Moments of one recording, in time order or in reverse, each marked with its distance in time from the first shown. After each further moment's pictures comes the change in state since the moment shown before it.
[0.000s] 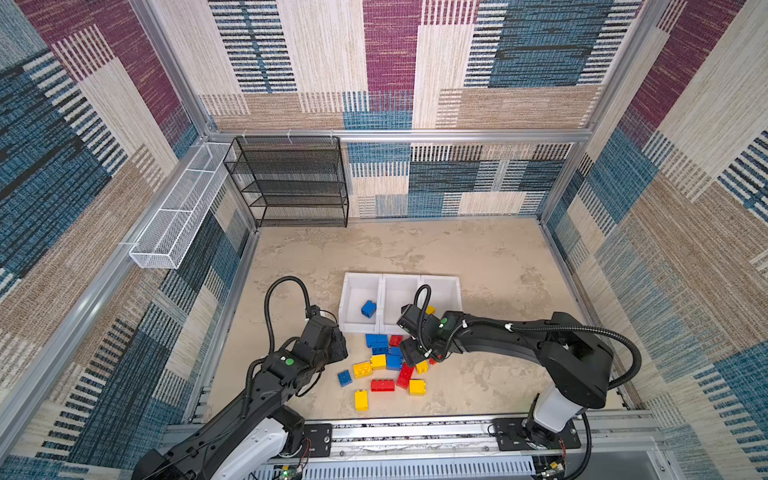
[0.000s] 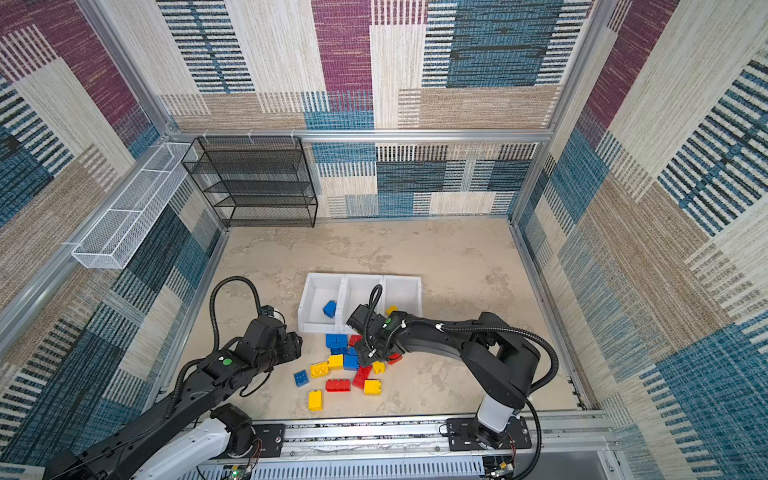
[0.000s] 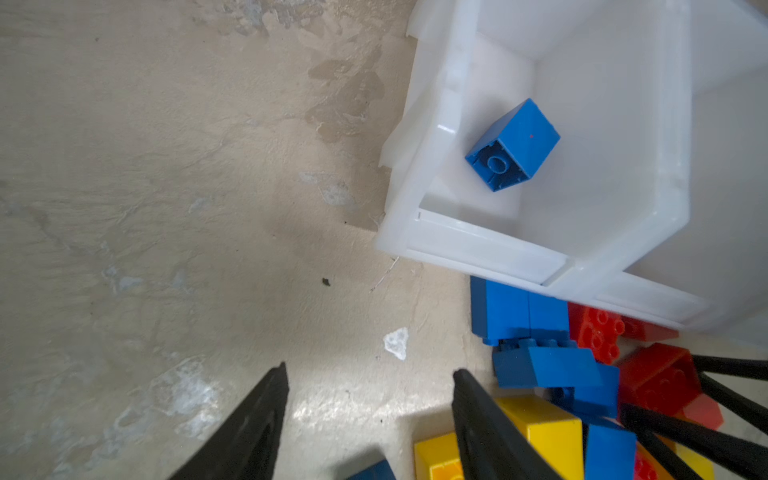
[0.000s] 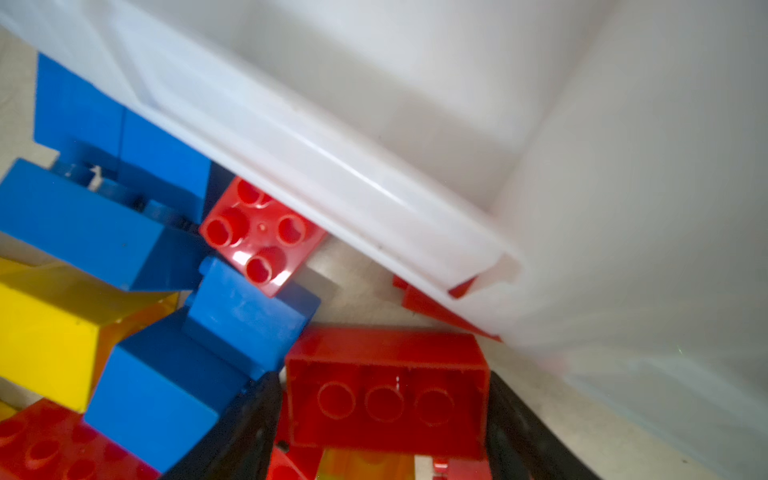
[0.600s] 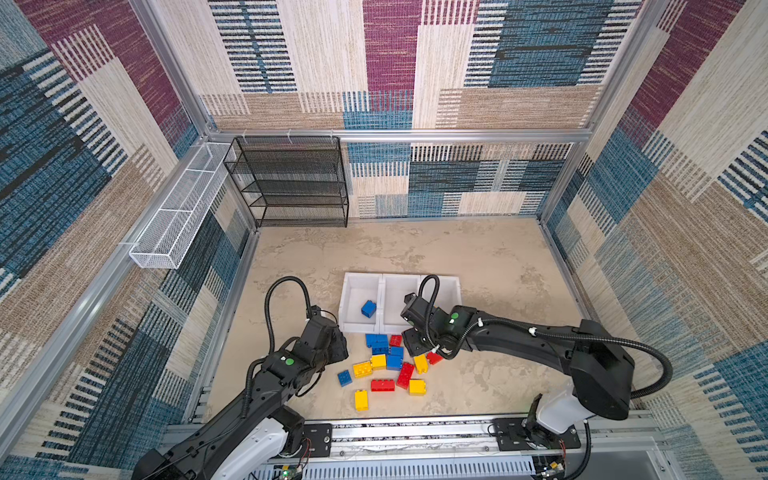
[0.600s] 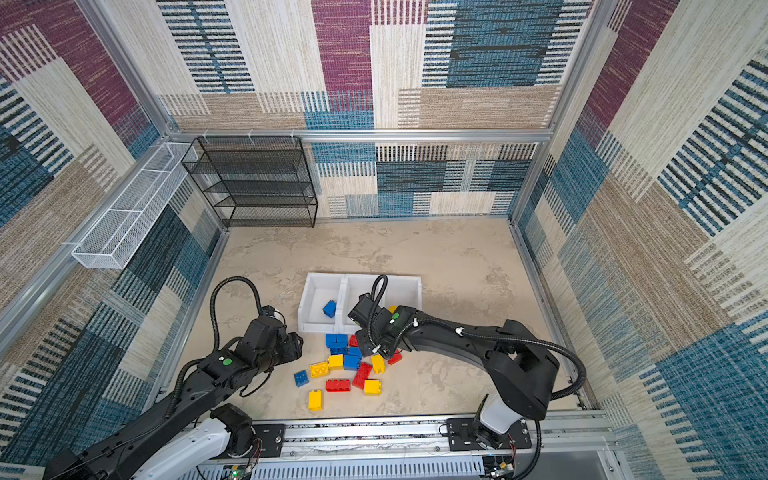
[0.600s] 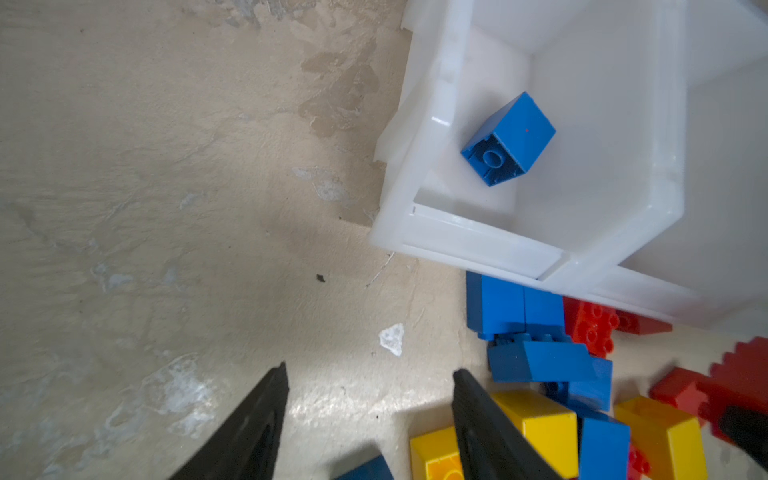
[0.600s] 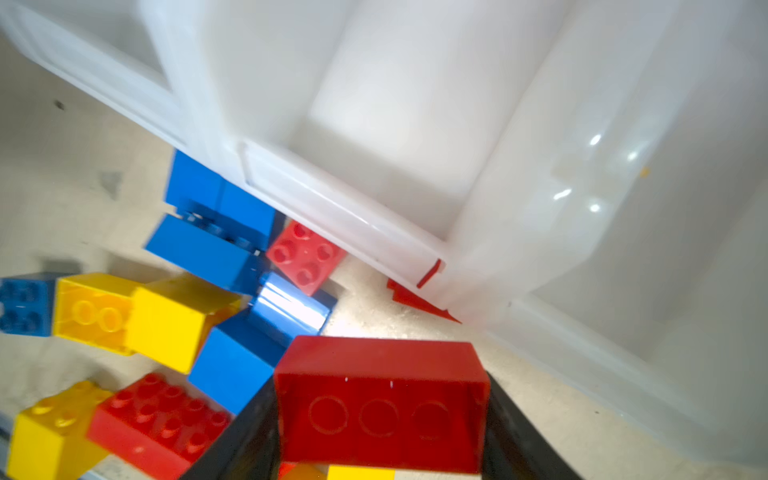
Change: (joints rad) left arm 0.000 -0.004 -0.002 0.000 0.016 0.000; right arm 0.000 -0.135 0.060 -0.053 0.056 0.006
